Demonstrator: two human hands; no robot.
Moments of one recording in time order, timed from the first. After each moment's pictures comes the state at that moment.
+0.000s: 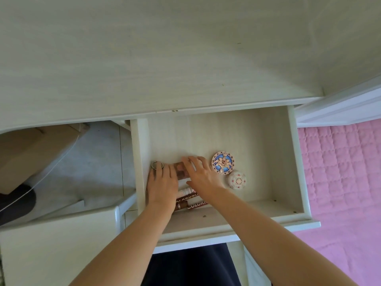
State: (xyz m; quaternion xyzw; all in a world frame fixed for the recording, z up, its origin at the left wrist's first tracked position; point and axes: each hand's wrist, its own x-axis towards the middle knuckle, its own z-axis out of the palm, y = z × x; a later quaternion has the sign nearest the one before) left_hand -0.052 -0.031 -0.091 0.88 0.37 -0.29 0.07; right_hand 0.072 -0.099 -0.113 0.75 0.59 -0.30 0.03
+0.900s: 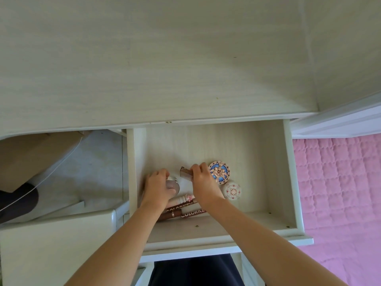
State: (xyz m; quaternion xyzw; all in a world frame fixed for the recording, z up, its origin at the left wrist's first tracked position) left_hand -0.044 -0.013 -0.098 0.75 0.53 -0.15 0.36; right_hand 0.086 -0.092 -0.091 0.81 0.43 -0.40 -0.08
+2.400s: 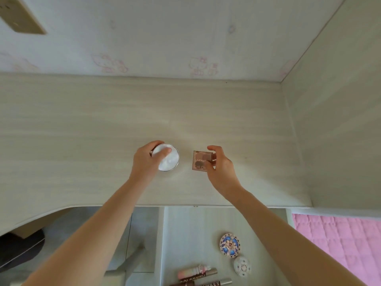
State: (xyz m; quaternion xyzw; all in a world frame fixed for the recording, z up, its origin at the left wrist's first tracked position) left_hand 0.018 0.228 0.073 0.64 0.53 0.22 0.51; right_hand 0.193 0.104 0.061 0.79 0.37 -0.34 -0.36
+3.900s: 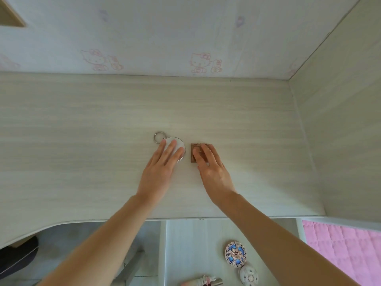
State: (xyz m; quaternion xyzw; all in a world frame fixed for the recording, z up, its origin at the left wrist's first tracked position) left_hand 0.024 0.230 0.017 0.93 0.33 0.12 0.14; right_hand 0.177 0.130 0.030 0.79 0.59 -0.12 -0.12
